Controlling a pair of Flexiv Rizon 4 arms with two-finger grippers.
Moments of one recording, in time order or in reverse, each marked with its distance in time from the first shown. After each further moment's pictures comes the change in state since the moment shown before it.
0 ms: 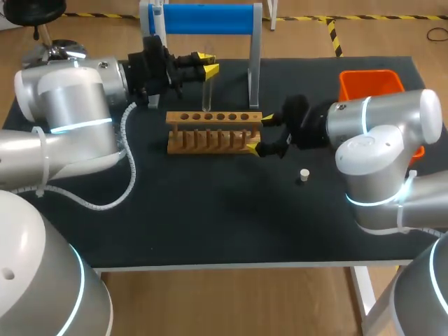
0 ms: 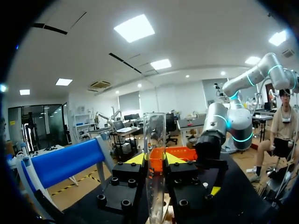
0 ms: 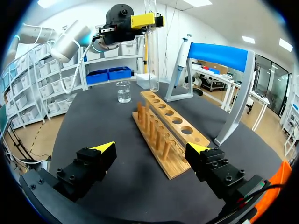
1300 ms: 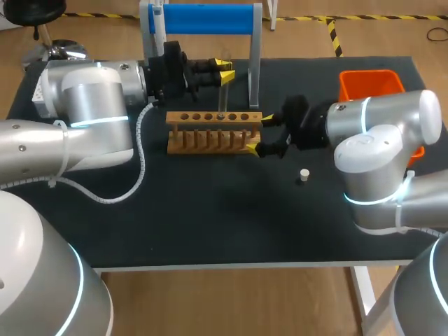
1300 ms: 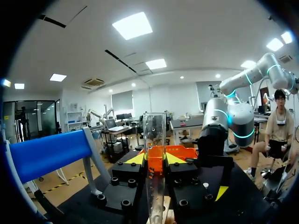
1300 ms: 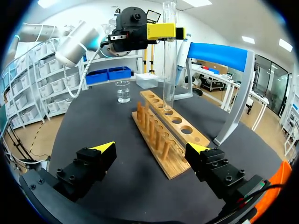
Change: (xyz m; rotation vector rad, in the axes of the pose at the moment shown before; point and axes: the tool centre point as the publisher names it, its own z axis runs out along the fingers) left arm -0.002 0.031 0.039 0.005 0.076 -0.036; right arm 0.000 0.000 0.001 -0.001 -0.003 0.000
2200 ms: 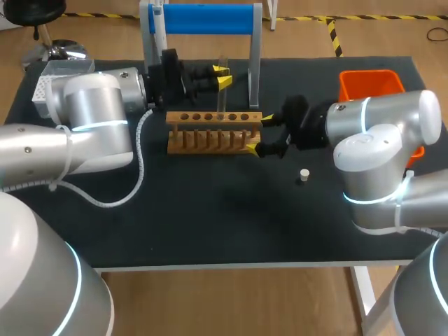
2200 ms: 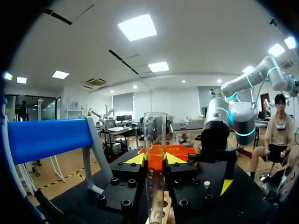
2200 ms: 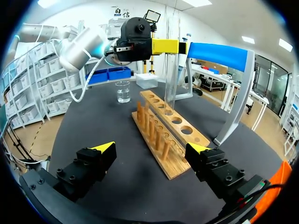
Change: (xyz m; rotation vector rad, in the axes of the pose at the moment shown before) left arm -0.008 0.025 -0.002 0.037 -0.002 -0.044; right arm 0.000 0.000 0.000 0.000 0.000 0.000
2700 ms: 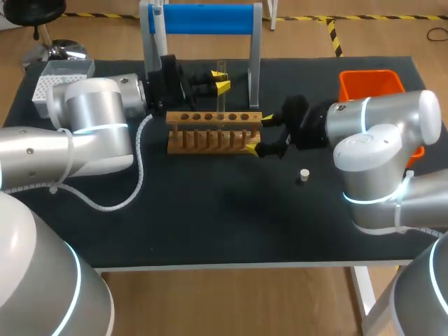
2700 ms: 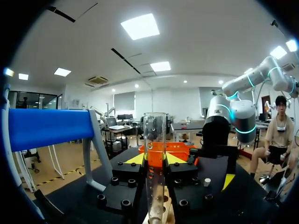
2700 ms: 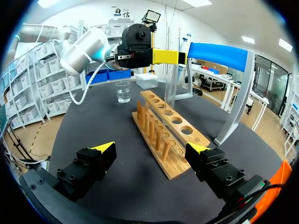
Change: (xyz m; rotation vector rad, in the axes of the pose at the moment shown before) left arm -0.003 0.016 -0.003 -0.004 -0.009 -0.022; right arm 0.000 0.000 0.000 0.000 0.000 0.000
